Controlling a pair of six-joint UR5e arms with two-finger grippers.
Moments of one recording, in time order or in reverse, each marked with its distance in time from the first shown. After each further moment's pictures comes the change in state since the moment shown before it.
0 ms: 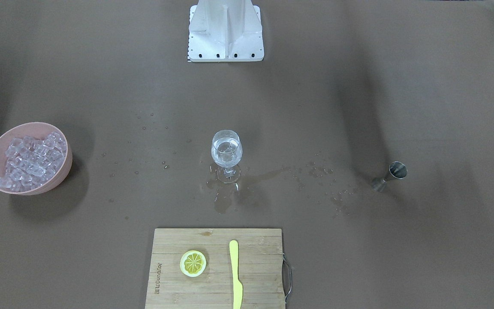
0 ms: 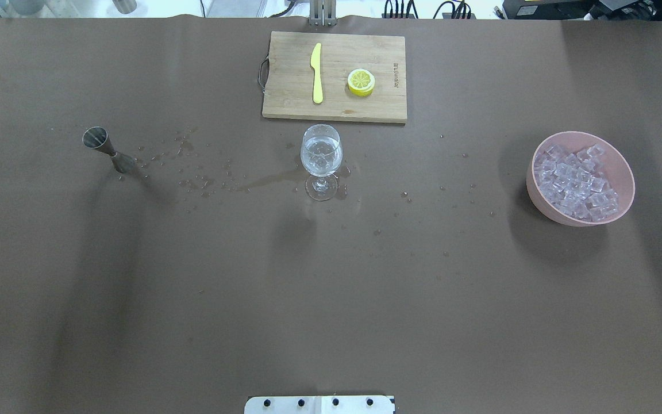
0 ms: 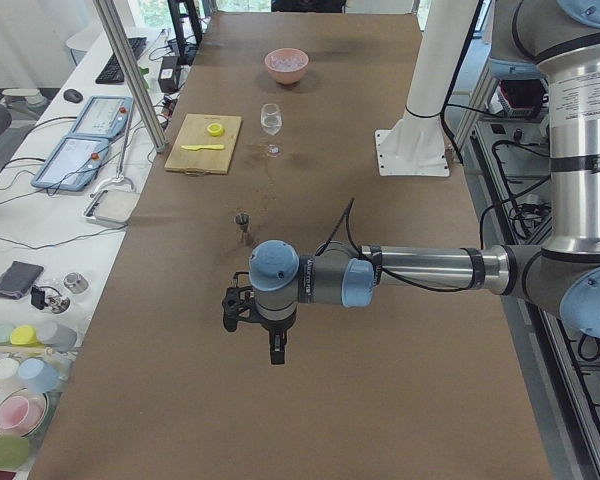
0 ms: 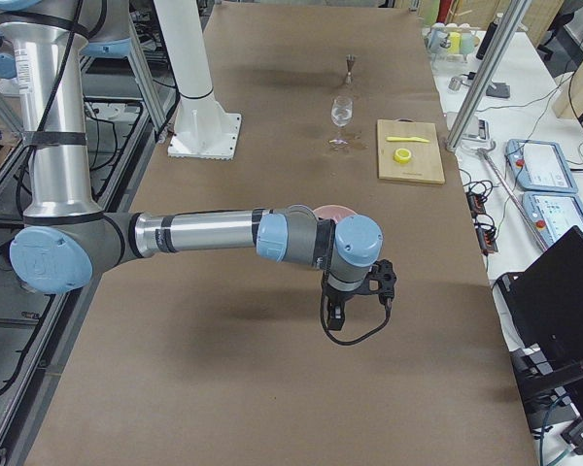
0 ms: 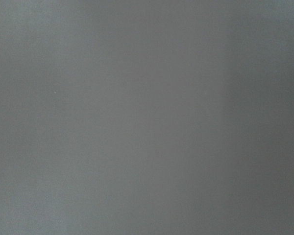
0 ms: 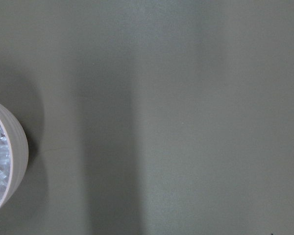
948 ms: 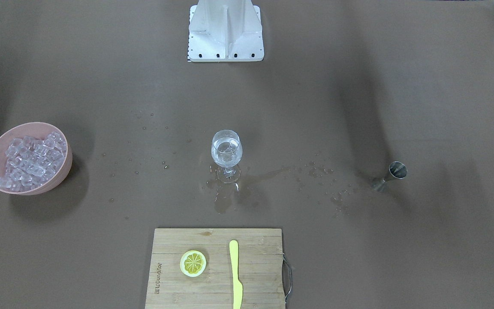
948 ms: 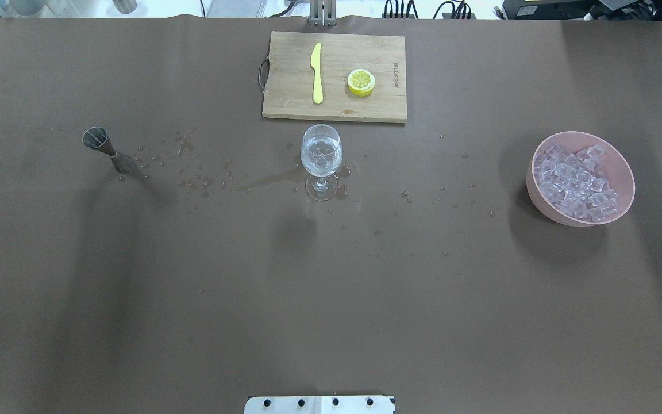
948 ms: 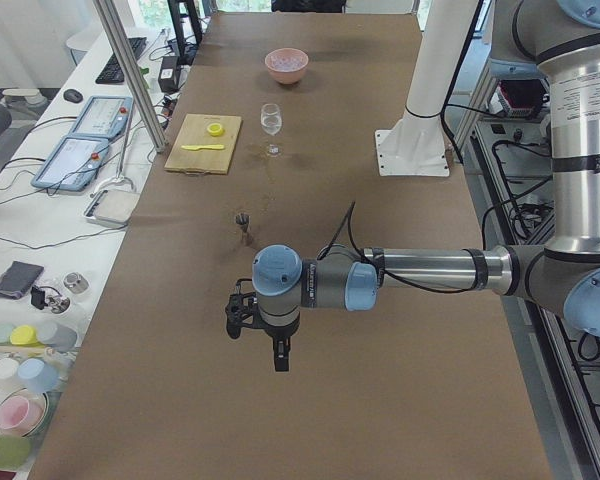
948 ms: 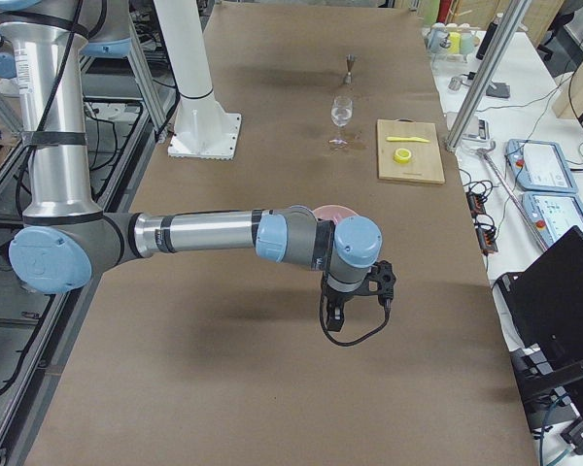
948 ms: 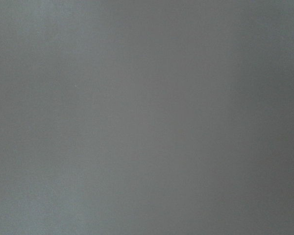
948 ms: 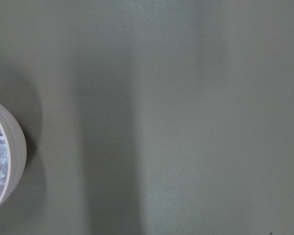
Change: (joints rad) left arm 0.001 0.013 0.004 0.000 0.018 0.001; right arm 0.000 -0.001 -0.001 0.000 -0.002 -0.001
